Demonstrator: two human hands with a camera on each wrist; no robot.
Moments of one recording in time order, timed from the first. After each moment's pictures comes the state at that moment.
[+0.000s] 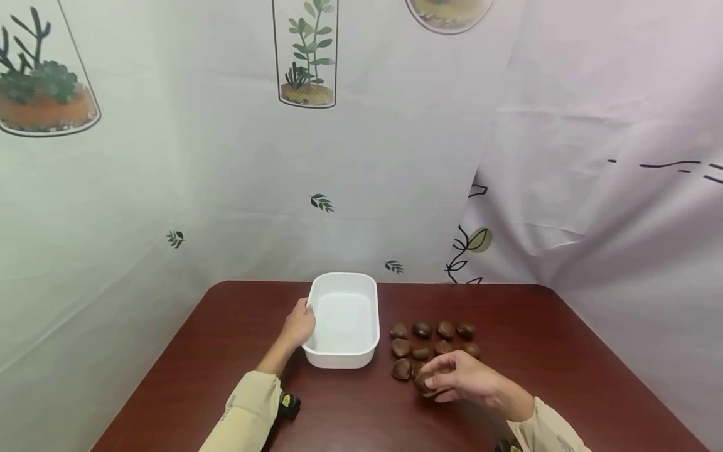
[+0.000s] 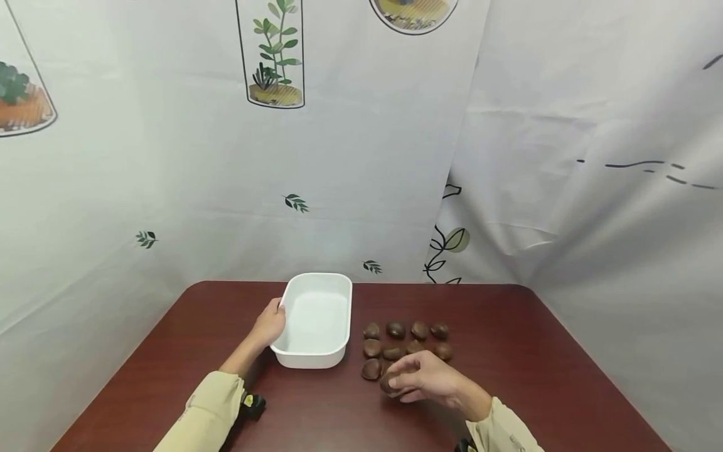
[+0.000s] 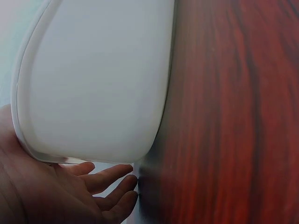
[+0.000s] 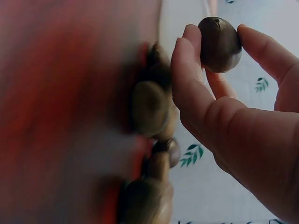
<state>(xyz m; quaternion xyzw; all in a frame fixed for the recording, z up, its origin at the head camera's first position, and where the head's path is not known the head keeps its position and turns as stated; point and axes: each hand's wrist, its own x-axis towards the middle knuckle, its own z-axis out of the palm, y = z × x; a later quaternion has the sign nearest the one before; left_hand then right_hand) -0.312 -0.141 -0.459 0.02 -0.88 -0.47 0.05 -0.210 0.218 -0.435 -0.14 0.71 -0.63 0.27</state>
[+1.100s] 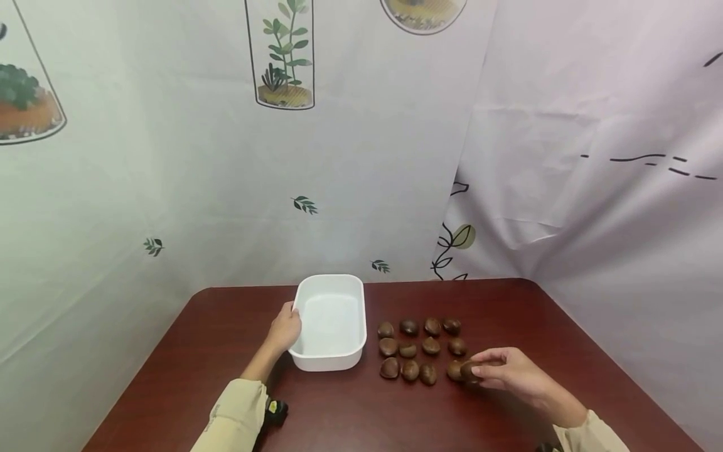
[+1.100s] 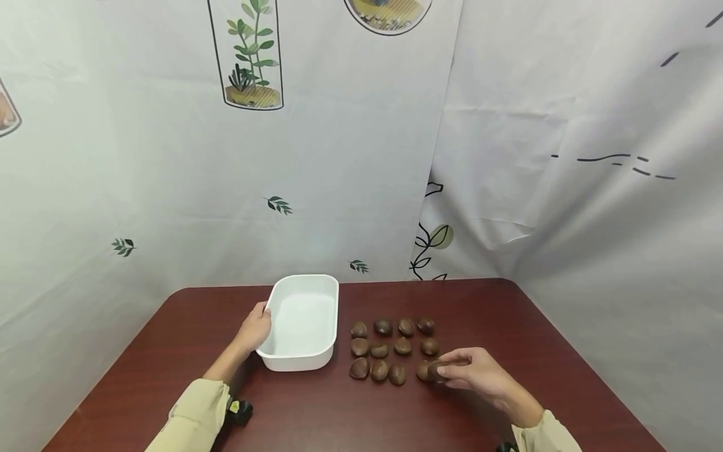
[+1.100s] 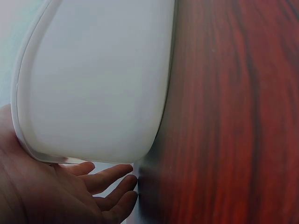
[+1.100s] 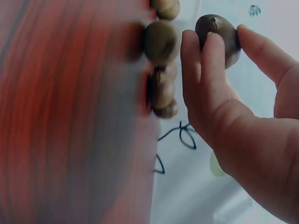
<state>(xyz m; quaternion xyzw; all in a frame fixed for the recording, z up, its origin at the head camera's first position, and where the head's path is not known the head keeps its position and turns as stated) -0.314 -0.140 -0.459 0.02 -0.88 -0.47 0.04 -0.198 0.323 -0.441 -0.10 0.74 -0.65 0.16</state>
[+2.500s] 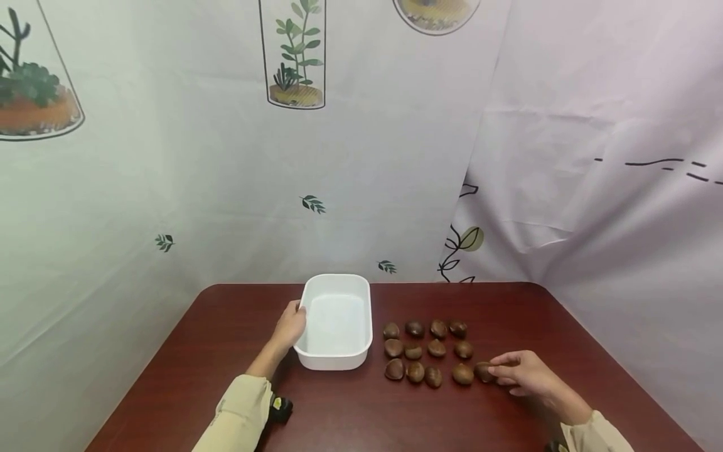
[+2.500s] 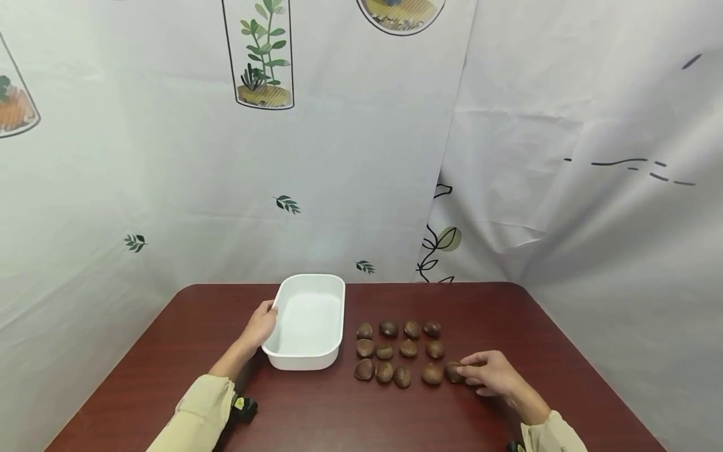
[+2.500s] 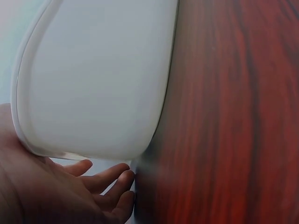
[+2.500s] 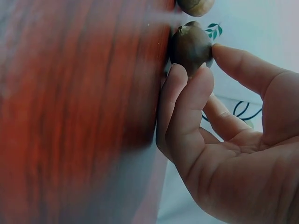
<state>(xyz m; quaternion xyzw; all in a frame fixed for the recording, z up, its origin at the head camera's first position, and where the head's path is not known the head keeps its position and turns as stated) -0.315 -0.140 -0.456 0.04 -0.85 -0.52 0.03 -0.209 0.344 -0.447 0.02 0.85 -0.51 0.11</state>
